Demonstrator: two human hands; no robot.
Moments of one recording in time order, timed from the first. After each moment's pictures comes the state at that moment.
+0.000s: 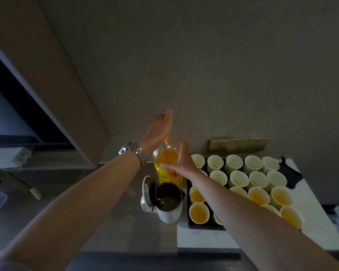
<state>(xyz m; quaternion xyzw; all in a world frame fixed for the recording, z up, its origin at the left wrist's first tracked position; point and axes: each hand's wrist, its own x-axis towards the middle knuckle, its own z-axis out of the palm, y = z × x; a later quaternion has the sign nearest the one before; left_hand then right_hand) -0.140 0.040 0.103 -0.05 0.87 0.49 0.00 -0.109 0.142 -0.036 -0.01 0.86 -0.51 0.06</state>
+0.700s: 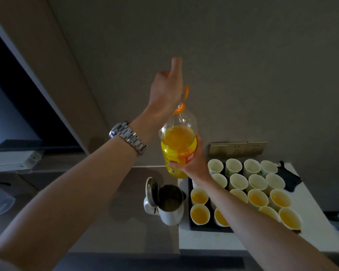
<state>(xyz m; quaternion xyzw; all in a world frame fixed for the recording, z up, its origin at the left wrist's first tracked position) -0.088 0.068 0.250 0.03 0.77 0.63 -0.11 -0.073 0.168 -0.003 -0.05 0.79 -0.60 -0.12</state>
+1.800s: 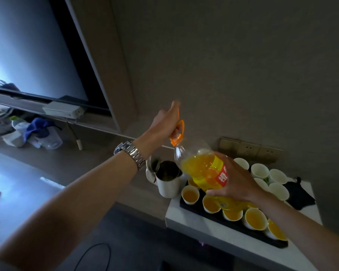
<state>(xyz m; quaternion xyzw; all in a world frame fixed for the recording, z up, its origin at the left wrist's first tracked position) -0.005 0.078 0.157 -0.17 0.79 0.59 -0.03 0.013 0.332 0.025 -0.24 0.92 -0.28 0.10</state>
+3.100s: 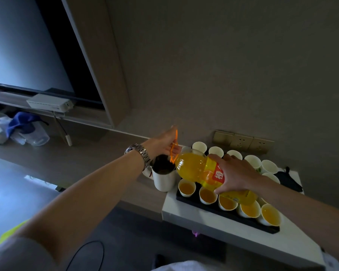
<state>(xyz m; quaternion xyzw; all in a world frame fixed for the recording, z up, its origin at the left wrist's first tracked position) -0.011 0.067 0.069 -0.22 0.73 0.62 0.21 0.009 0.331 0.025 -0.25 0.96 0.03 0.15</state>
